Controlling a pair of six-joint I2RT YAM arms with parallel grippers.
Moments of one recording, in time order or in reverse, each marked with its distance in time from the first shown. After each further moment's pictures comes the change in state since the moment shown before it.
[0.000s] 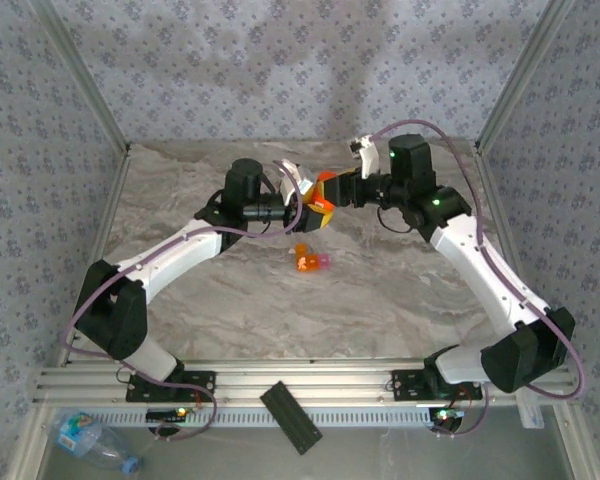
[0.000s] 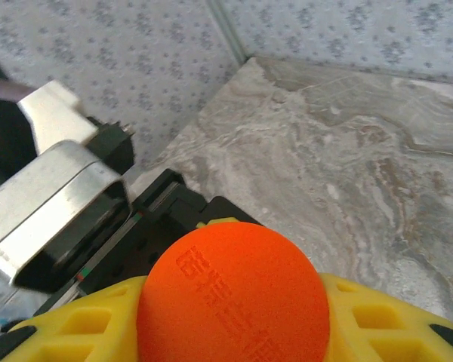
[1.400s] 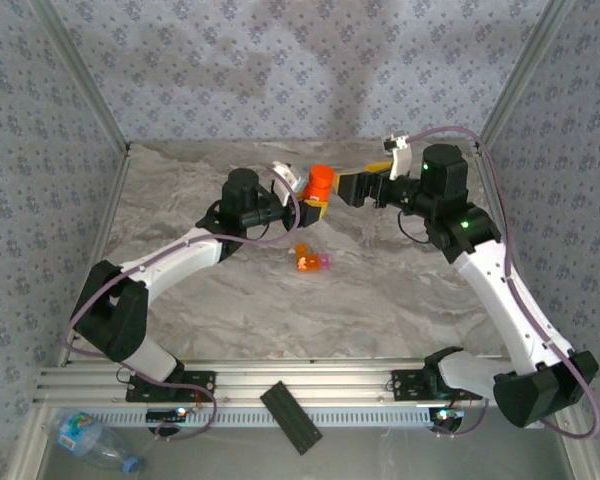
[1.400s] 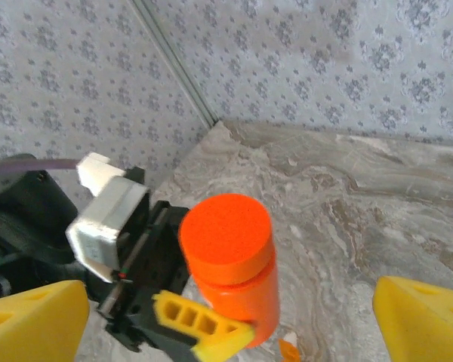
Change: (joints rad) left arm 0.003 -0.013 -0.099 0.178 -0.146 -0.012; right arm -0.097 -0.171 -0.087 0.059 0.023 0.031
